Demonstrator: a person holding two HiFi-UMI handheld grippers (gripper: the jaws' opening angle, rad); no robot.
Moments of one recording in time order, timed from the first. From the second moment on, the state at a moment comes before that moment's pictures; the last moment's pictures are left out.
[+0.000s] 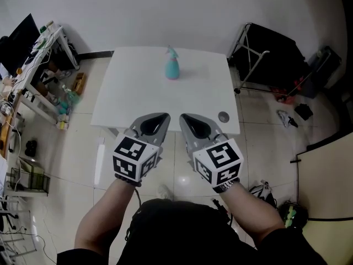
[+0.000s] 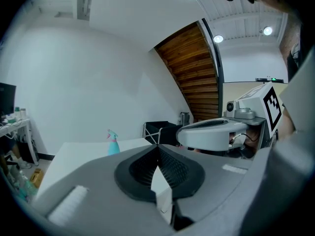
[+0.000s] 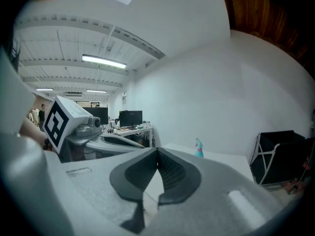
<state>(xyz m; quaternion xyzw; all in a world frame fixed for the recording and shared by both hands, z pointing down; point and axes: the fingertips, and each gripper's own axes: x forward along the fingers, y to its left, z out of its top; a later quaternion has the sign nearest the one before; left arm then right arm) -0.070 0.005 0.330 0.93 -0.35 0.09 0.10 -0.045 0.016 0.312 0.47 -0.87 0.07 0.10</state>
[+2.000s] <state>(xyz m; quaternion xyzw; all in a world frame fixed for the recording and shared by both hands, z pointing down) -0.027 -0.176 0.386 0.87 -0.45 0.14 0.16 0.020 -0.176 0.340 0.39 -0.91 0.10 0.12</state>
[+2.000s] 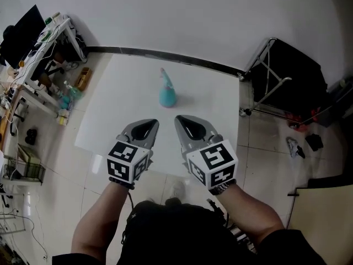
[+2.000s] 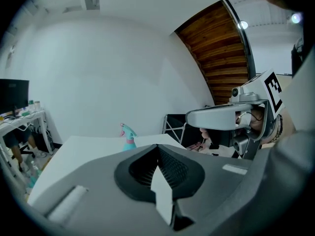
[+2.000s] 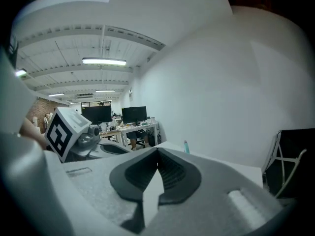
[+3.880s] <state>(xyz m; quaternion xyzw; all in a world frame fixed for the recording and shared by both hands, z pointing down) -0.010 -0.329 0.542 0.86 -0.43 0.22 0.19 0.043 -0.290 0.424 0.44 -0.86 0.16 0.21</state>
